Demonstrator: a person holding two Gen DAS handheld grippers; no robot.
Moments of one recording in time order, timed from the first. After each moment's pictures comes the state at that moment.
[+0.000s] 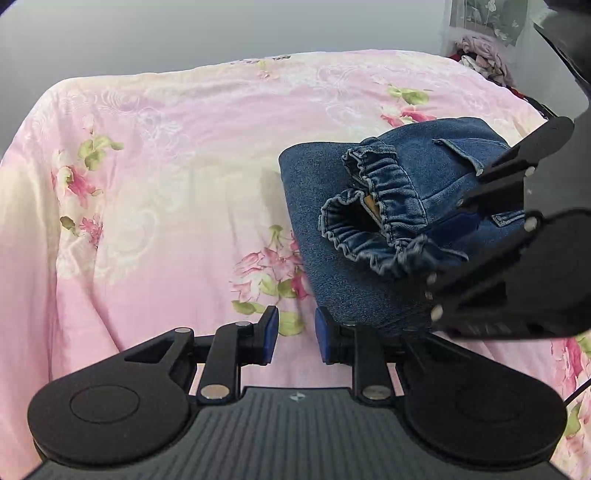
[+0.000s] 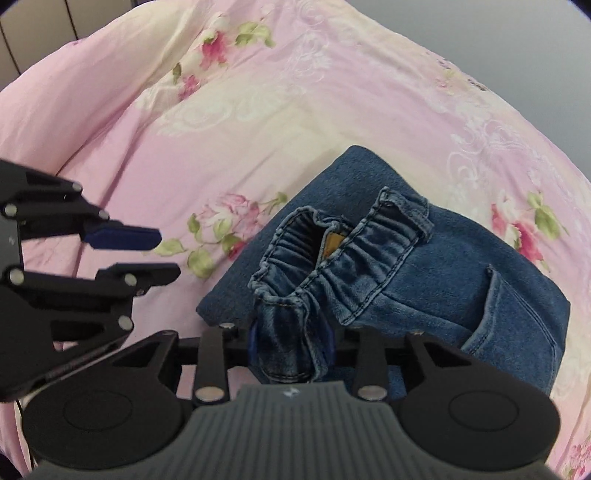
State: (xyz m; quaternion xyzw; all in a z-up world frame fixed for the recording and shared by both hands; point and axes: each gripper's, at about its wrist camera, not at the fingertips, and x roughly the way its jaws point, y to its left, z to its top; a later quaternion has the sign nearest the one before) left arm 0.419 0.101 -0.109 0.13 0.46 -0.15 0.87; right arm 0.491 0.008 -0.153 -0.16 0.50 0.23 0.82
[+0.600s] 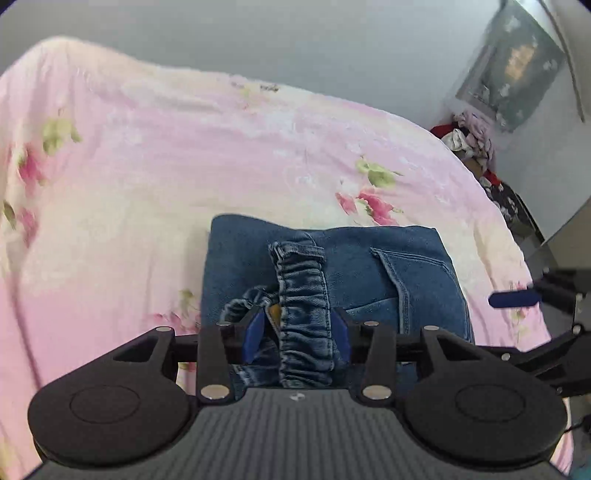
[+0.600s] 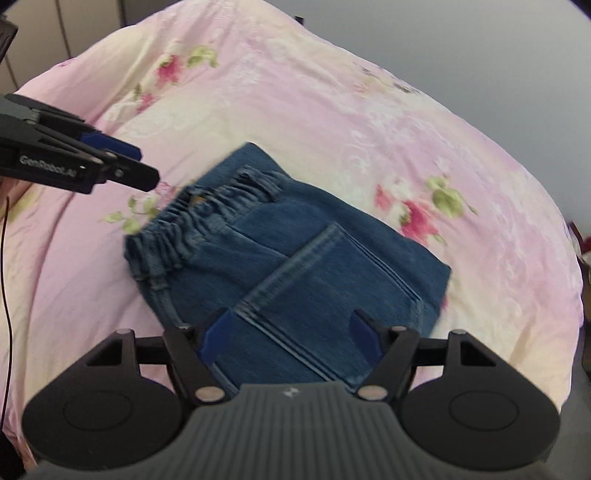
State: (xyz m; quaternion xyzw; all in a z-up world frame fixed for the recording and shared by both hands) left arm 0.481 0.057 -0.085 -0.08 0.48 -0.17 0.86; right arm 0.475 -0.163 -0.102 -0.14 0.50 0.16 0.84
